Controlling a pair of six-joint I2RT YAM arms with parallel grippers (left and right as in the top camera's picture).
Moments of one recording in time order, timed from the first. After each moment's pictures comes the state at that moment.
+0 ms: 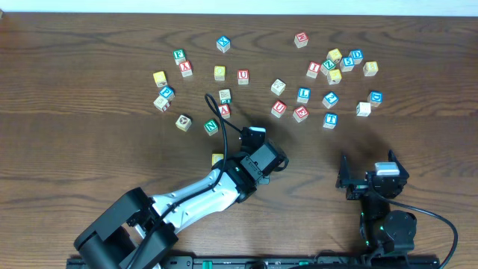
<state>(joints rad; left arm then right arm) -0.89 1.67 0.85 -0.27 -0.30 -0.70 0.07 0.02 0.01 -0.07 0.06 -0.07</state>
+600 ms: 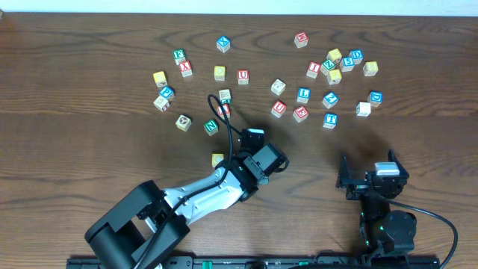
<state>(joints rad) -0.89 1.73 0.85 -0.26 -0.32 -0.73 0.07 0.02 0.01 -0.07 0.06 -0.07</state>
